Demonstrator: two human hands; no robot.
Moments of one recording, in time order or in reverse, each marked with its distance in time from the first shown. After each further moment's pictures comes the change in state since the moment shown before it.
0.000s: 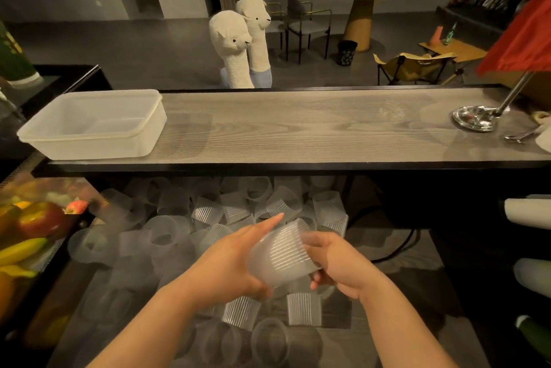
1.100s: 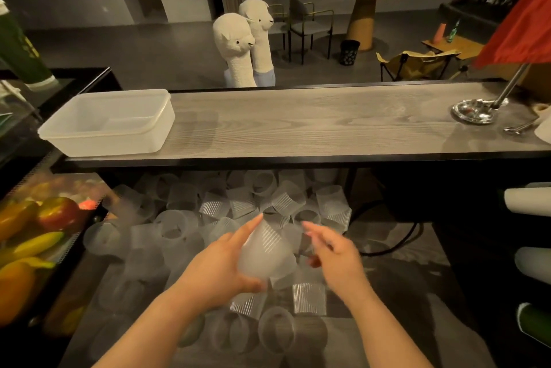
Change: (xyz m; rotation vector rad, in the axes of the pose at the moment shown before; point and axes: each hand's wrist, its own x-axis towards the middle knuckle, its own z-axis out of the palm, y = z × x) left_hand -0.027 -0.013 0.010 0.125 0.084 -0.153; right_hand -0.008 0.036 0.023 -0.232 0.488 -0.261
